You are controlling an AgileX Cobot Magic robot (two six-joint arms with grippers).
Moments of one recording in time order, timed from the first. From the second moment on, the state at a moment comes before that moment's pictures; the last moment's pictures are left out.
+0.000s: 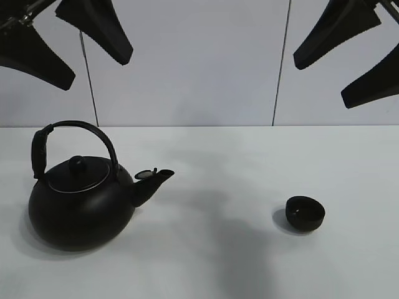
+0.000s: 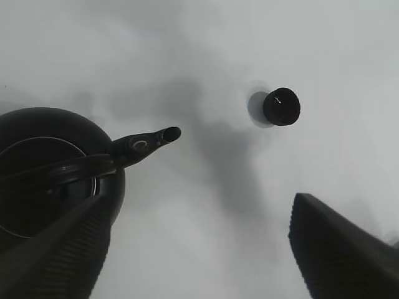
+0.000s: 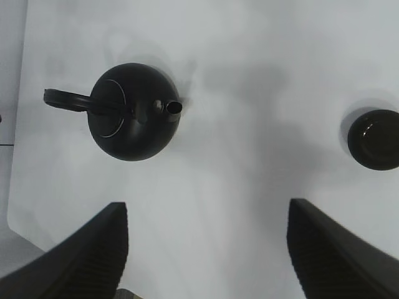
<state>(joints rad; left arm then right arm) -0.43 1.44 -1.14 -0.49 0.81 0.11 0.12 1.29 -0.96 0.69 0.88 -0.25</state>
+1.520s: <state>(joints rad) -0.43 1.44 -1.14 -0.49 0.81 0.11 0.31 1.56 -0.96 0.16 0.79 -0.13</state>
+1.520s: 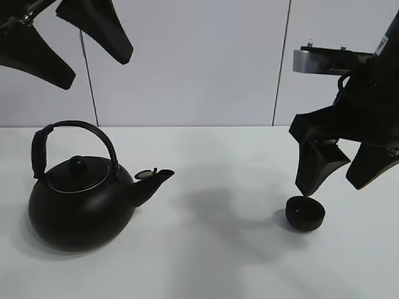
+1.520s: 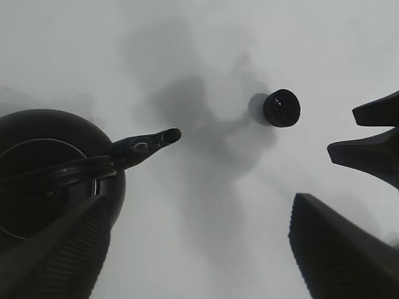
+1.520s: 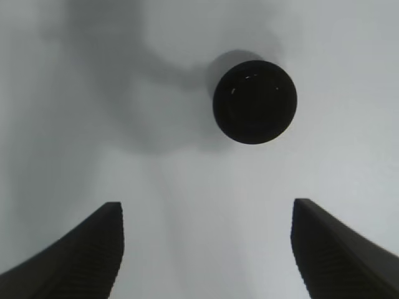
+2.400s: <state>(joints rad) -0.43 1.44 -1.14 -0.49 0.80 0.11 0.27 1.76 -0.99 0.15 0.69 -0.03</state>
